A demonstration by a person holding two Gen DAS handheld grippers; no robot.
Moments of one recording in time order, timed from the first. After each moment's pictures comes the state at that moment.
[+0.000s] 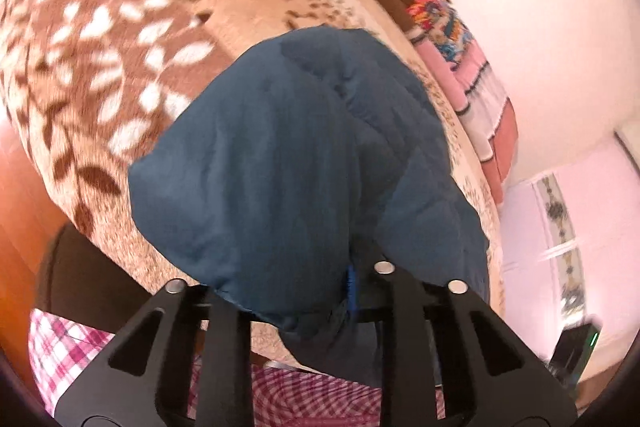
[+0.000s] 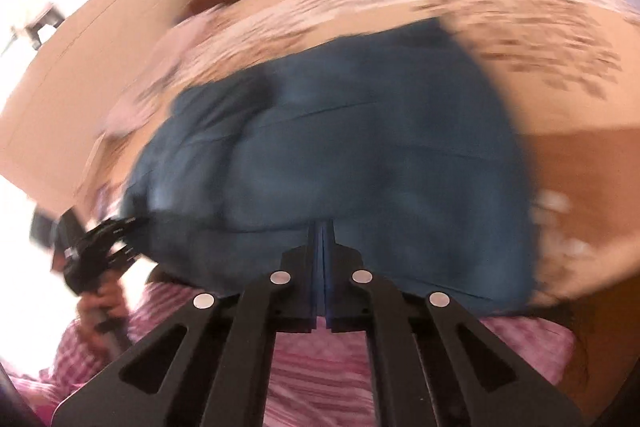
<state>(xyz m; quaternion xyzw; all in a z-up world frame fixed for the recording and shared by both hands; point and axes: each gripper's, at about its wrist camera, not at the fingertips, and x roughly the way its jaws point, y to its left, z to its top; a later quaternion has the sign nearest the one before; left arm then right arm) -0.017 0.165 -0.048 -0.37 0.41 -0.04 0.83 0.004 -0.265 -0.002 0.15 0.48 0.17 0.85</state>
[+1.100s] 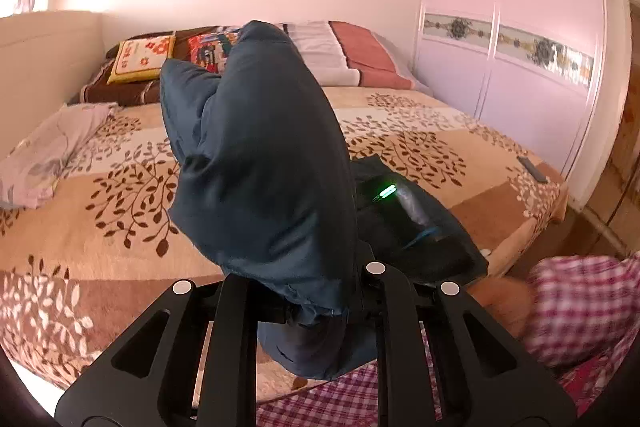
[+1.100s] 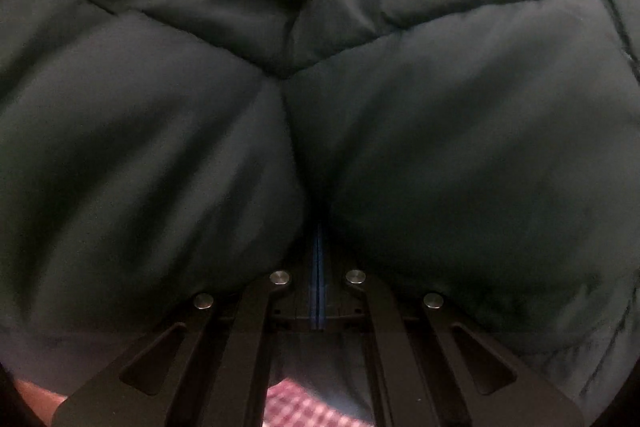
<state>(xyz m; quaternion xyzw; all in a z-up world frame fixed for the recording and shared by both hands) -0.066 -0.032 0.107 0.04 0.27 -0.24 0.93 0.076 -0.254 -0.095 0.23 0.56 0.24 0.76</state>
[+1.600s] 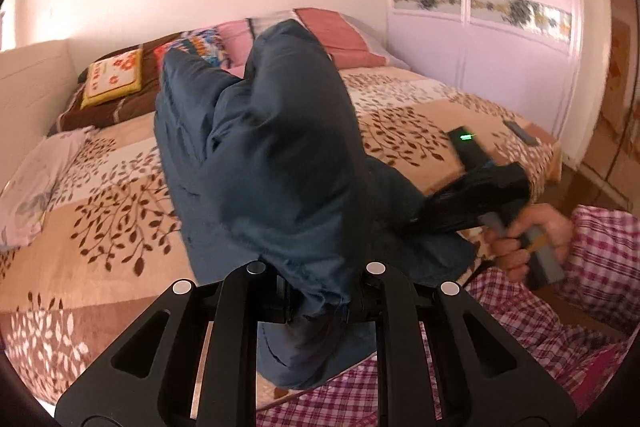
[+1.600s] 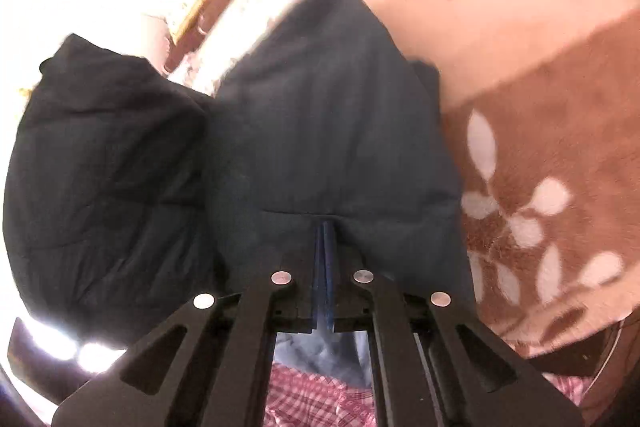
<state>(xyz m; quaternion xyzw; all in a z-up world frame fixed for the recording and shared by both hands) -0.072 -0.099 0.102 0.11 0.27 -0.28 0.91 0.046 -0.436 -0.107 0.39 0.50 0.16 0.76</state>
